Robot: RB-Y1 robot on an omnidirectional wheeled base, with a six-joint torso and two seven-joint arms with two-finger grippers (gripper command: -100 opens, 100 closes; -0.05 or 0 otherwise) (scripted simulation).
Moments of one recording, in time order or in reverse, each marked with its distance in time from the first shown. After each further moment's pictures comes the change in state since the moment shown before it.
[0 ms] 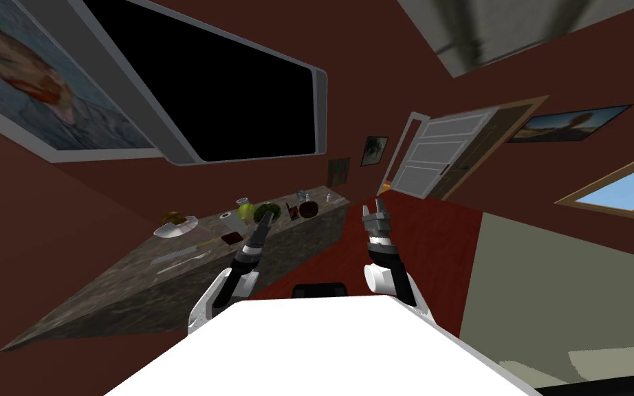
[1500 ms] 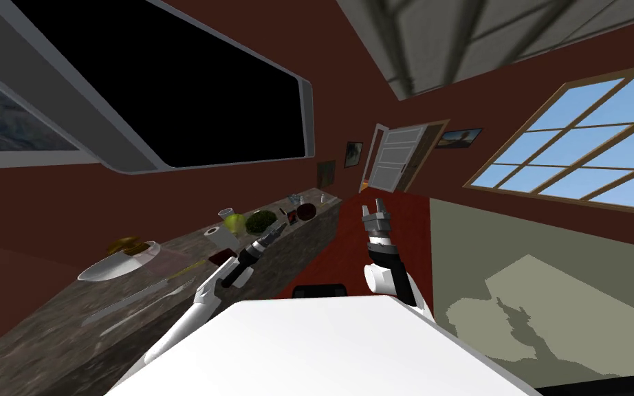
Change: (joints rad) left arm -0.184 0.237 -0.085 0.356 -0.199 -0.003 -0.163; right arm 0.001 0.000 0.000 0.000 0.000 0.000 0.000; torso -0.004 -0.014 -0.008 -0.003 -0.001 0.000
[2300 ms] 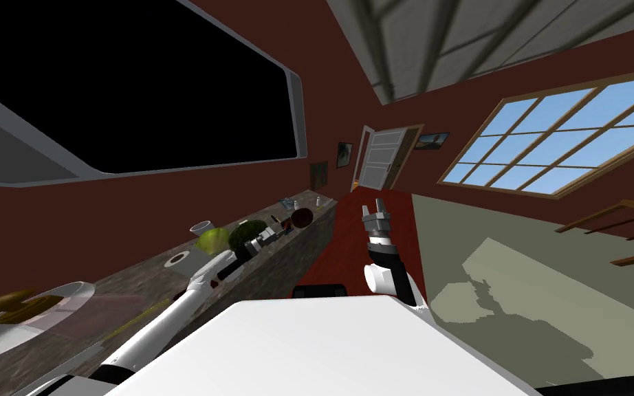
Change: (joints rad) left arm -0.101 0.155 -0.057 0.161 -0.175 -0.014 -0.047; right arm 0.000 0.000 0.000 0.000 0.000 0.000 0.000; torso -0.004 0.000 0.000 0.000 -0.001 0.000
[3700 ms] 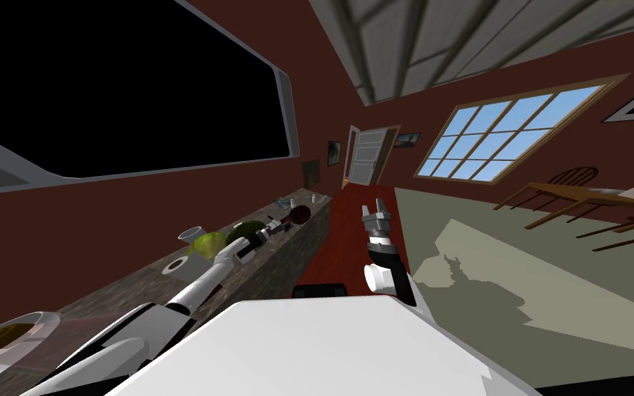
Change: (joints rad) left arm -0.290 -0.053 -0.103 0.334 0.045 0.013 -0.095; right arm 0.000 0.000 0.000 0.000 0.000 0.000 0.000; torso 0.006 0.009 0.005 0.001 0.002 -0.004
